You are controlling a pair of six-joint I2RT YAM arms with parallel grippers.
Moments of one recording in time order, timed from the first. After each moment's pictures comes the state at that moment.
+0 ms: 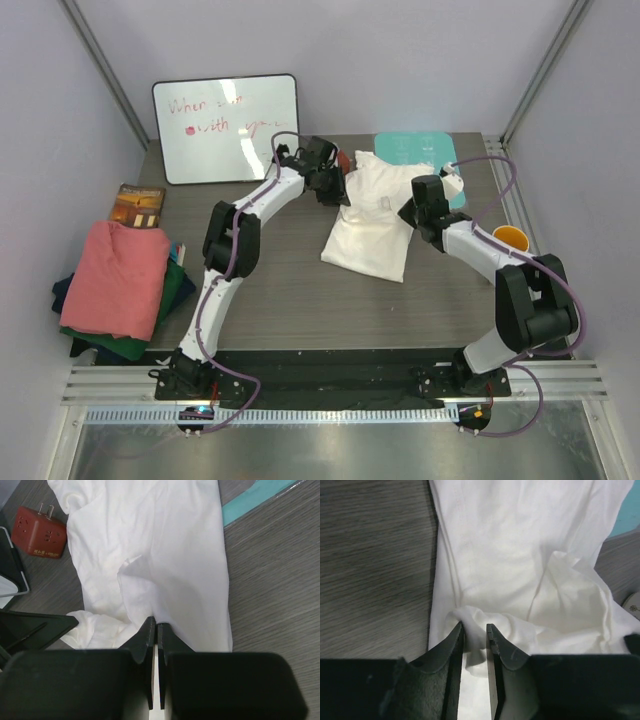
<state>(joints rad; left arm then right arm) -0.53 2.44 2.14 -0.61 0.29 -0.60 0.29 1.53 0.93 -0.06 0.29 0.84</state>
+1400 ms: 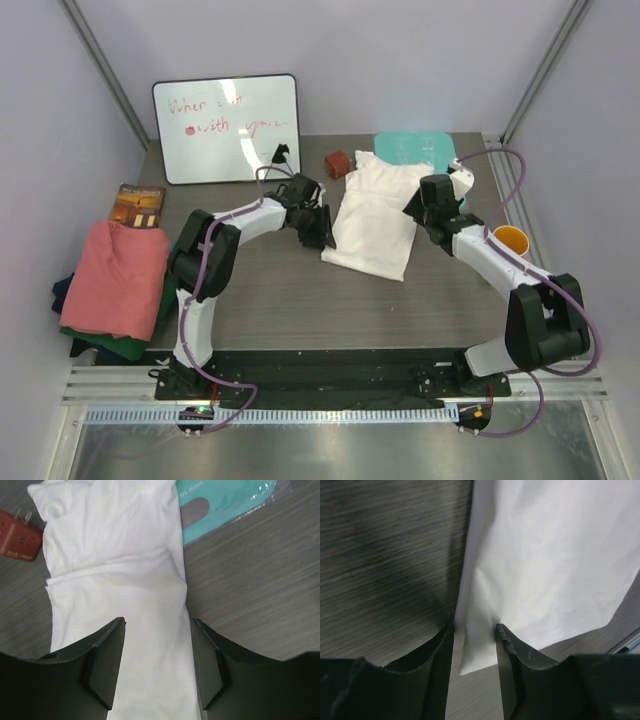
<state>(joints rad) -0.54 2.07 1.47 -0.41 0.34 -0.58 0.27 1.46 0.97 -0.17 0.40 0.68</state>
